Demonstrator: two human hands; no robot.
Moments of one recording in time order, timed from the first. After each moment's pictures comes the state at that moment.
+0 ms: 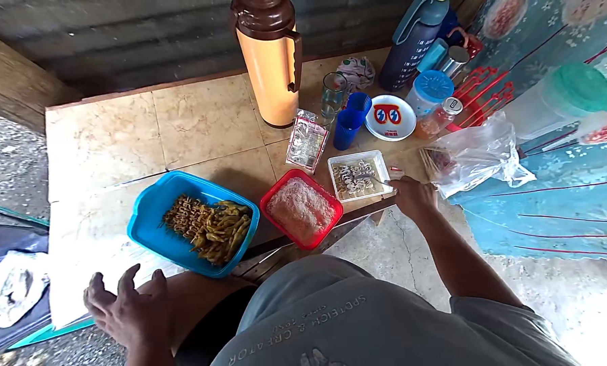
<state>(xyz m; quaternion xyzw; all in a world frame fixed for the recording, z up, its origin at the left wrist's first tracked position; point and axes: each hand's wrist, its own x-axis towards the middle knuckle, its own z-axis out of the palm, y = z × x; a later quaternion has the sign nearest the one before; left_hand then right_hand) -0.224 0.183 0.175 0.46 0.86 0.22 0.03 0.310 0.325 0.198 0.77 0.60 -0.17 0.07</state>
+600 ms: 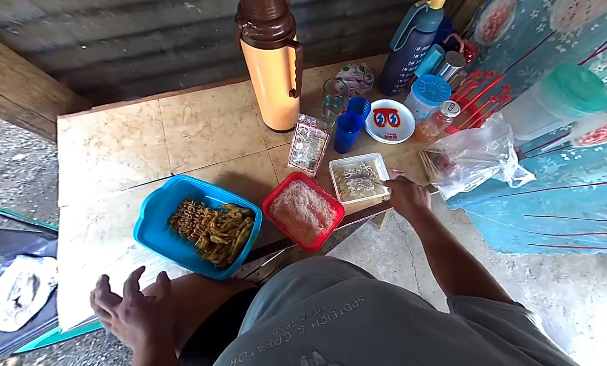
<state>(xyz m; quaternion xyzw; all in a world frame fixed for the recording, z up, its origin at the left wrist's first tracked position) -0.225 0.182 0.172 0.47 0.85 0.23 0.01 0.295 0.327 0.201 0.77 0.60 -0.19 0.06</state>
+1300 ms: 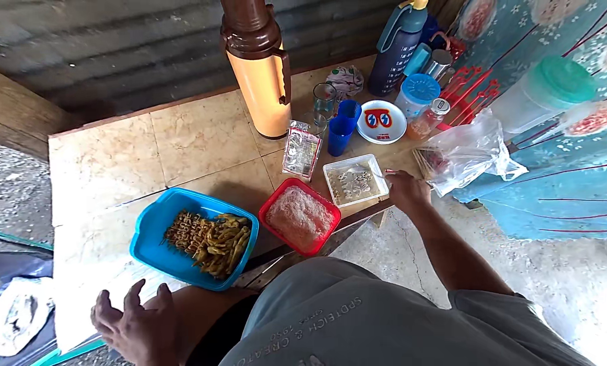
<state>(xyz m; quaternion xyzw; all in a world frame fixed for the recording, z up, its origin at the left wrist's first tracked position) -0.218 0.187 0.175 0.47 0.85 0.23 0.03 0.304 0.336 0.208 0.79 0.59 -0.17 0.06</state>
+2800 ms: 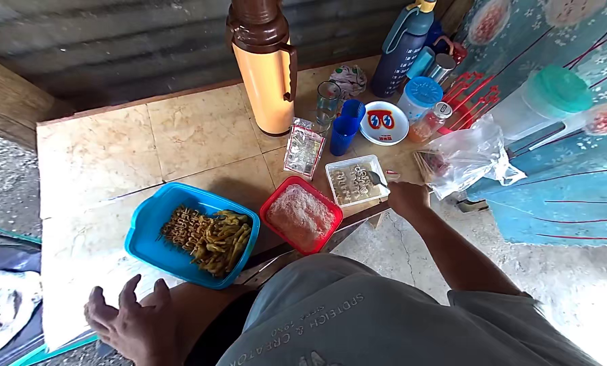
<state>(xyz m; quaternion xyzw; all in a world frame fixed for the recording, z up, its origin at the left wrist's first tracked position) -0.211 0.190 0.179 0.46 0.85 0.26 0.02 0.294 0.338 0.207 0.78 0.57 -0.17 0.19</state>
